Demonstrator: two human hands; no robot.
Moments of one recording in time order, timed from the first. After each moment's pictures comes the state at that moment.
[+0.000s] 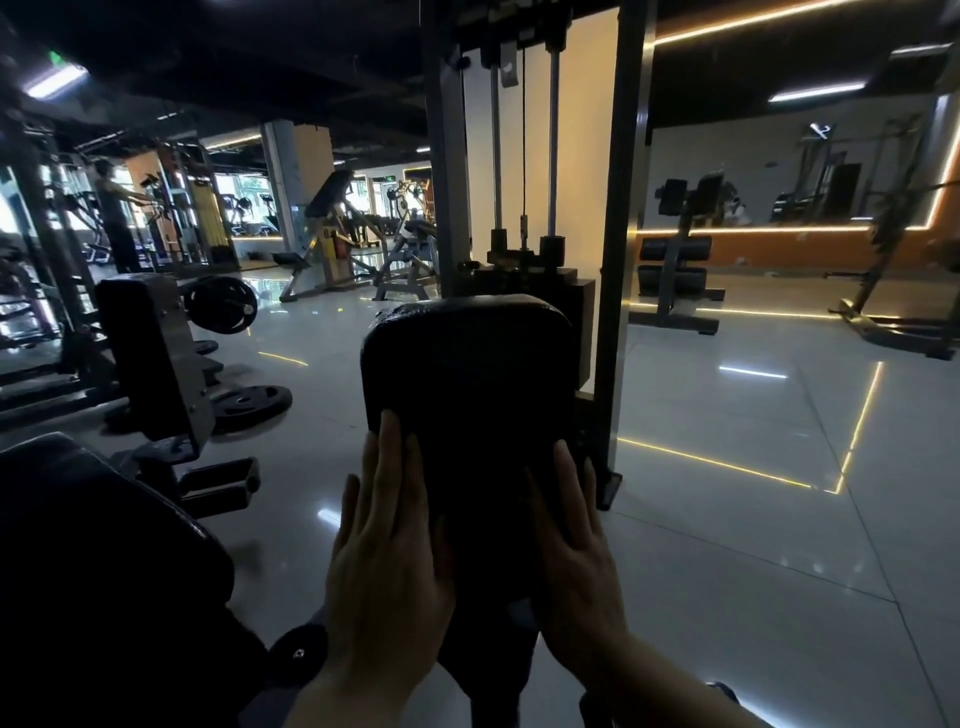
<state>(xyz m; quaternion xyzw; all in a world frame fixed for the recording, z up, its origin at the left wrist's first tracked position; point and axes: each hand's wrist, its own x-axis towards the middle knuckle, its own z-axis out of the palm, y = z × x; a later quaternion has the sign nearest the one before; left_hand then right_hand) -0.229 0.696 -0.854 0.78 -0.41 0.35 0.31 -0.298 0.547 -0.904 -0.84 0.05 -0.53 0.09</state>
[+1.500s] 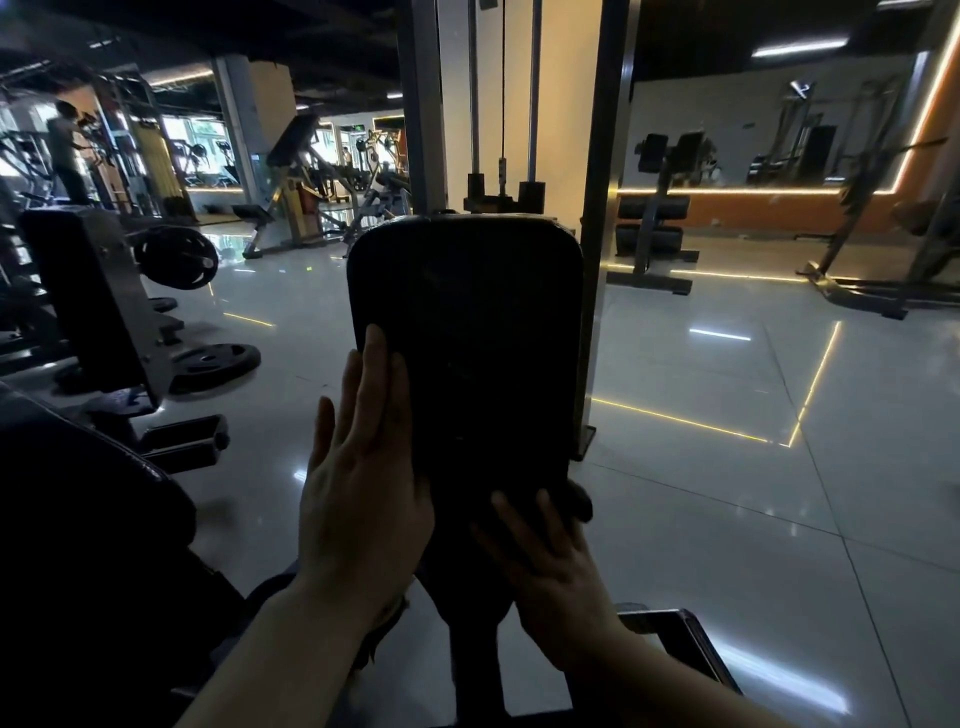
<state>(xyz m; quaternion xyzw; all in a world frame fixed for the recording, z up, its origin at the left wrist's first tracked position) -0.225 0.694 -0.848 0.79 -0.45 0.29 0.31 -0.309 0.528 -0.995 -0.87 -0.02 -0.48 -0.14</state>
